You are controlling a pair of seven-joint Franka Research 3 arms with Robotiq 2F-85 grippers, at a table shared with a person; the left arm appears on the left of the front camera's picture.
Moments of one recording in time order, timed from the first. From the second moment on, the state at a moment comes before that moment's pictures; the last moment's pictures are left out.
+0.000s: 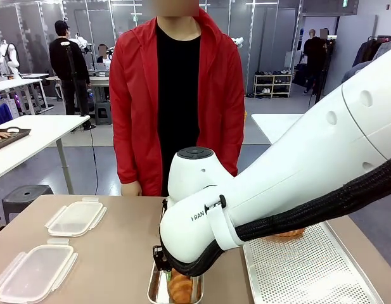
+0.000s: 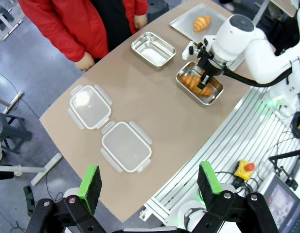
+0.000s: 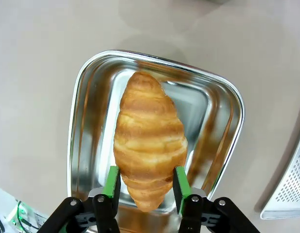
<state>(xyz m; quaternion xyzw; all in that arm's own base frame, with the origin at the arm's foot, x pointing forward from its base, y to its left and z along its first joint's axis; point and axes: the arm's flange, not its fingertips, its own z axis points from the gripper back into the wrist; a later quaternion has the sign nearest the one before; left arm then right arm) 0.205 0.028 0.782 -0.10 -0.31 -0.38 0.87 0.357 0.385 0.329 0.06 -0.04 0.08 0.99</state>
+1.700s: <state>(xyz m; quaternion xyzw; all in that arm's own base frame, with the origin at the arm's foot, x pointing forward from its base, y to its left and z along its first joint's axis) 0.205 0.028 0.782 -0.10 -0.31 -0.38 0.87 0.341 0.159 0.528 0.10 -0.19 0.22 0.95</state>
